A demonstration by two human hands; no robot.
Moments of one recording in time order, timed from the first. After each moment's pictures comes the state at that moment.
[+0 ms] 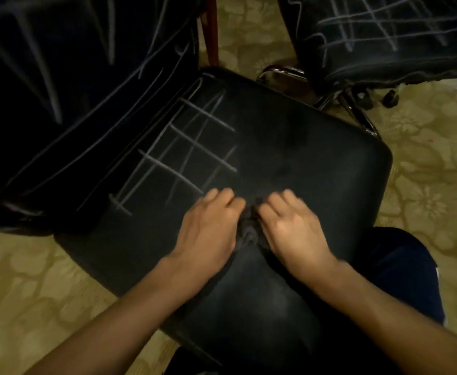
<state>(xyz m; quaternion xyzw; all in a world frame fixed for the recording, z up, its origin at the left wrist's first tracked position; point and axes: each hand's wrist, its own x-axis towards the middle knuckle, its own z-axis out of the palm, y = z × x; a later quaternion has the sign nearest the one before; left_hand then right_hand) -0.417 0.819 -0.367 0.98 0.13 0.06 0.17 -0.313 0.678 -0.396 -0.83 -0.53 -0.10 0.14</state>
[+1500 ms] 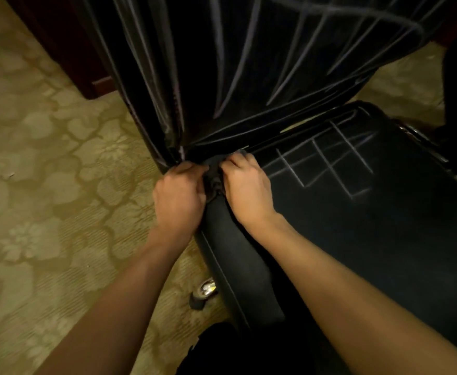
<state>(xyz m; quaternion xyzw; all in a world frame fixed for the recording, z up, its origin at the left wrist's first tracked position) -0.556 0.954 -0.396 0.82 0.53 0.20 0.12 -0.424 0.919 -0.415 -0.73 -0.64 -0.01 0.23</state>
